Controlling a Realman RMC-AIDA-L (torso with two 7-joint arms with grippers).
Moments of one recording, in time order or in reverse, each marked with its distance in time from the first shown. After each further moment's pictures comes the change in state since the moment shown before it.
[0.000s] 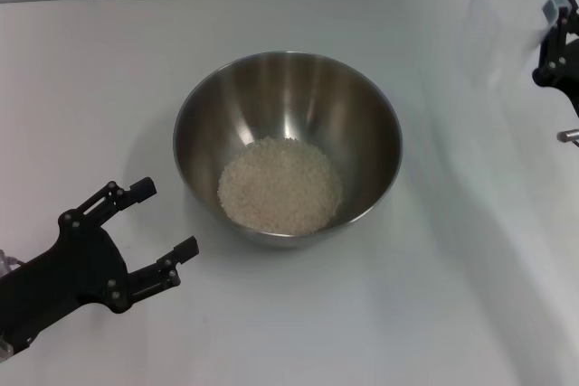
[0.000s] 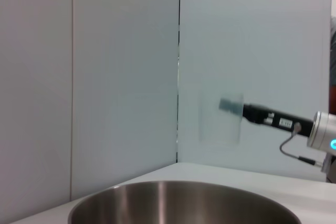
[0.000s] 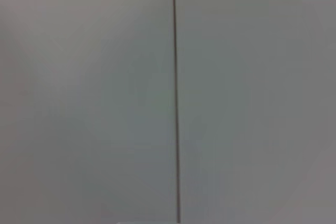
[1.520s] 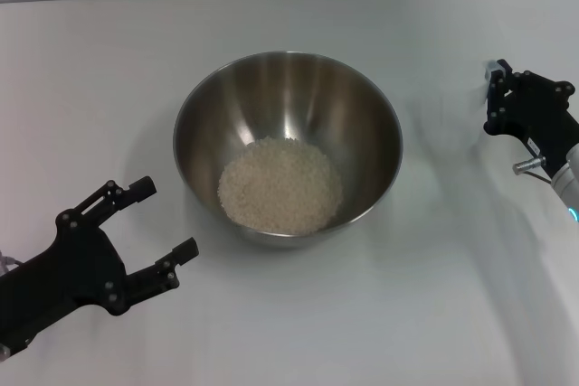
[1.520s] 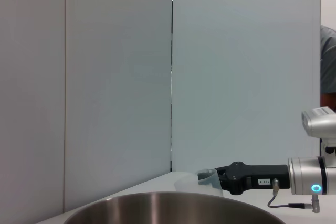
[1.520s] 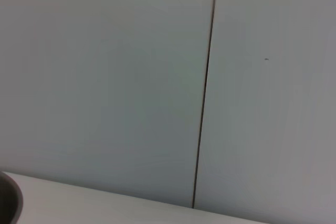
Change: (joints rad) left arm 0.004 0.001 0.000 0.008 0.000 0.031 0.000; right arm 0.066 0.001 -0.069 -0.054 -0.011 0.327 -0.058
